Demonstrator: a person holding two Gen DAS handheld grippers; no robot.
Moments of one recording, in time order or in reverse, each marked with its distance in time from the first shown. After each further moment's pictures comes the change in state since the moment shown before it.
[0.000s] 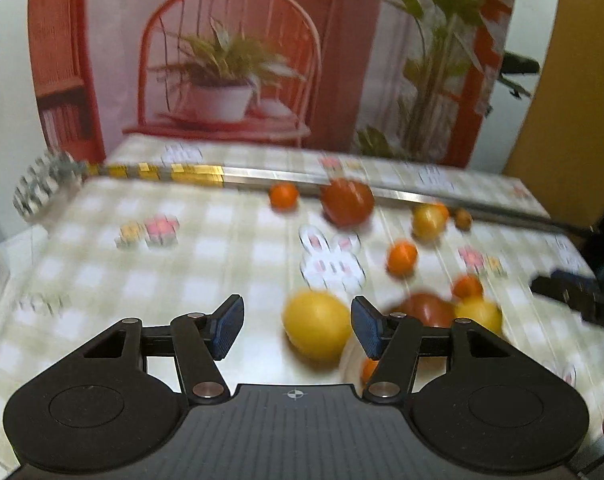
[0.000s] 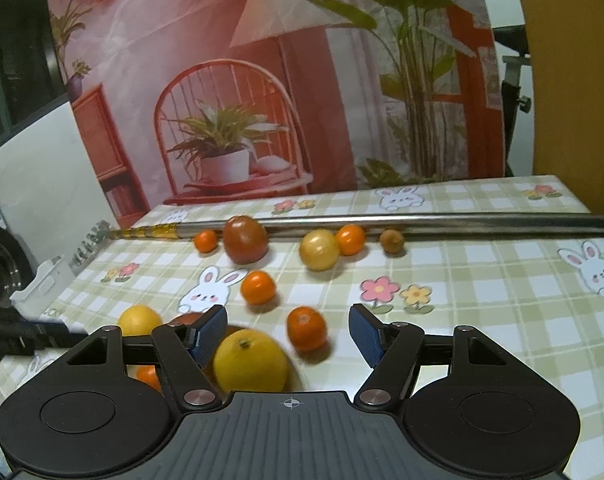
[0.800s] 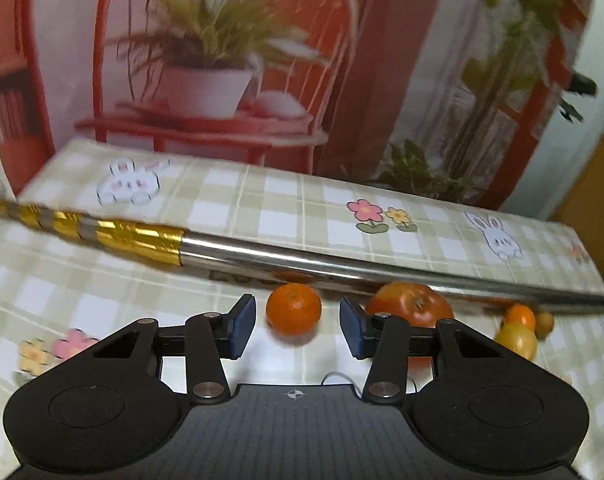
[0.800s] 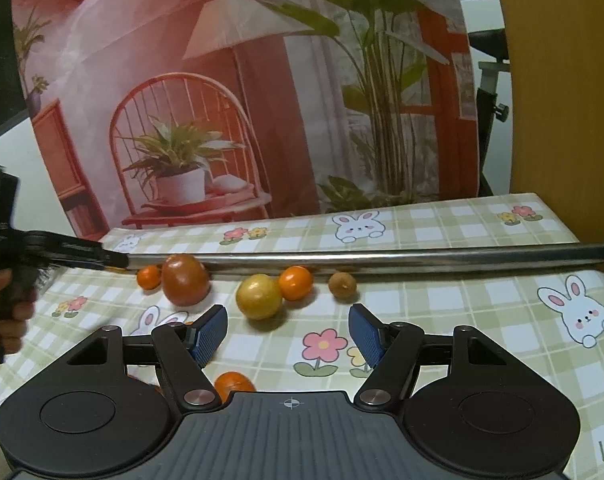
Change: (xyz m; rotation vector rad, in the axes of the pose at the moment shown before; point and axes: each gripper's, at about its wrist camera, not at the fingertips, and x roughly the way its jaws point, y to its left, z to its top) left arm 0.190 0.029 0.094 -0.101 0.074 -0.038; right arm 0.044 -0.044 0.037 0.023 -0.018 -0.076
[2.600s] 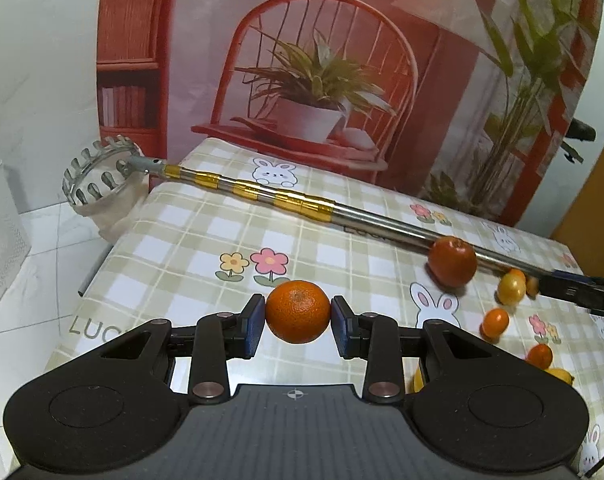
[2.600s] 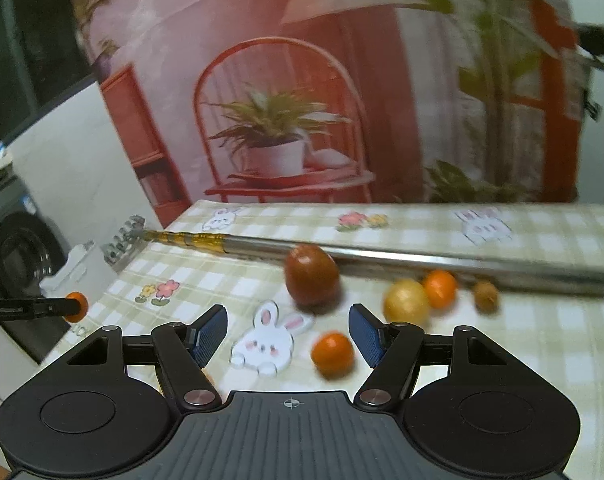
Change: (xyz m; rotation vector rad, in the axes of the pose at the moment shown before) left arm -0.173 0.078 -0.083 -0.075 -0.123 0.083; right arm 0.036 0.103 0.033 -0.092 0.114 0.207
